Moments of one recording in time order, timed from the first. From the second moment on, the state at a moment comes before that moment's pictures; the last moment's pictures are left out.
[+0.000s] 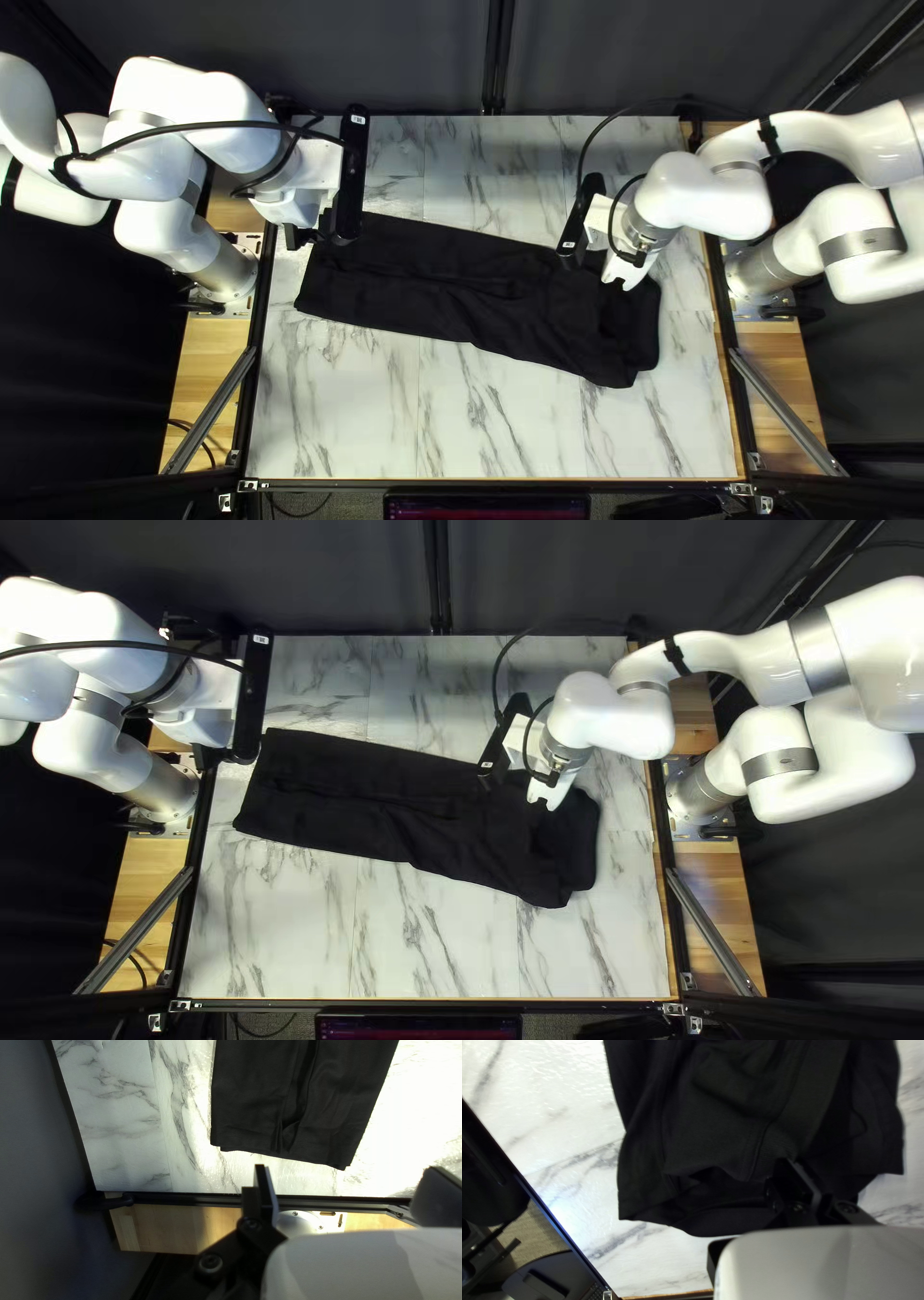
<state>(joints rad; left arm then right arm) -0.08 -0.88 -0.63 0.13 1.45 -0.07 0.07 -0.41 -0.44 0.22 0.80 0.29</state>
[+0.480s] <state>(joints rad) -0.08 -0.88 -0.63 0.13 1.45 -0.07 0.09 -0.55 -0.44 0.10 0.90 0.34</state>
